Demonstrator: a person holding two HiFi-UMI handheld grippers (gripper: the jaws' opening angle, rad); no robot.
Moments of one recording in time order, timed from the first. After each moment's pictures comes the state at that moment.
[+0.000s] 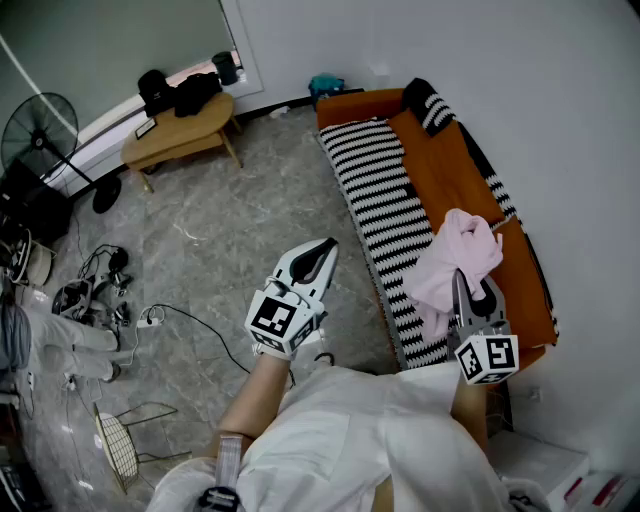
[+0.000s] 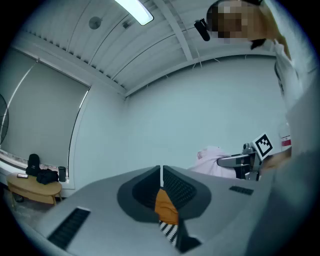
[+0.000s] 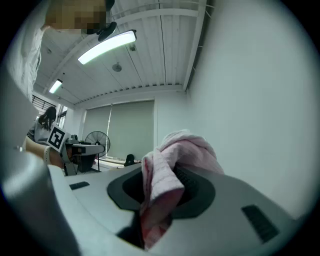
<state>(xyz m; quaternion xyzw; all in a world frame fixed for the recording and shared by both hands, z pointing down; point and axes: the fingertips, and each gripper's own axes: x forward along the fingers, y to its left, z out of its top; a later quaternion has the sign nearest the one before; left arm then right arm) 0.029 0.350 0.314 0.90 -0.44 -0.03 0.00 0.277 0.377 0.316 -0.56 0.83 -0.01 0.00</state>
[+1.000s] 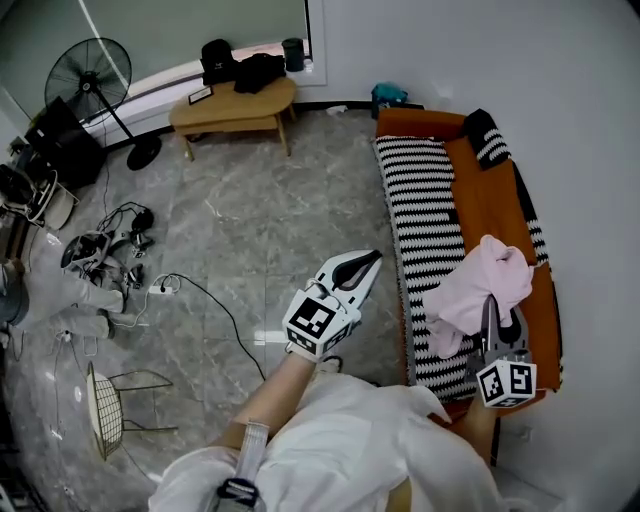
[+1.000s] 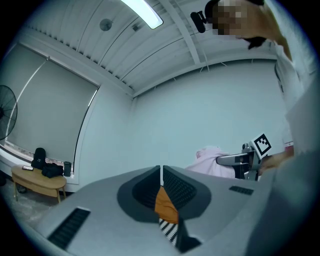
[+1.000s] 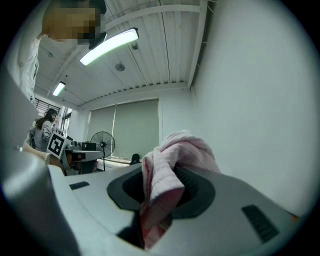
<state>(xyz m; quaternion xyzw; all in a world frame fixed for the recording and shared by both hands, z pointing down) -0.032 0.368 0.325 0.90 -0.43 -0.05 0.03 0.214 0.400 0.307 -0.57 0.82 -0.02 0.00</state>
